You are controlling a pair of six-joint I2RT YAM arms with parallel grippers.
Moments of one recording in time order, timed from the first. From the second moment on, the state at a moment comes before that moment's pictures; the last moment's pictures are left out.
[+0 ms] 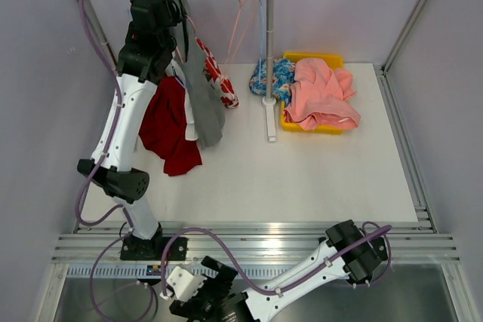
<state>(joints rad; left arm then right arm) -0.35 1.81 2.34 -0.49 -0.59 -0.20 2.07 2.00 1.73 -0.94 0.93 0.82</state>
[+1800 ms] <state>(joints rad) -0.65 1.35 2.19 -1.01 -0.45 -0.40 1.72 1.81 1.65 0.03 1.28 0.02</state>
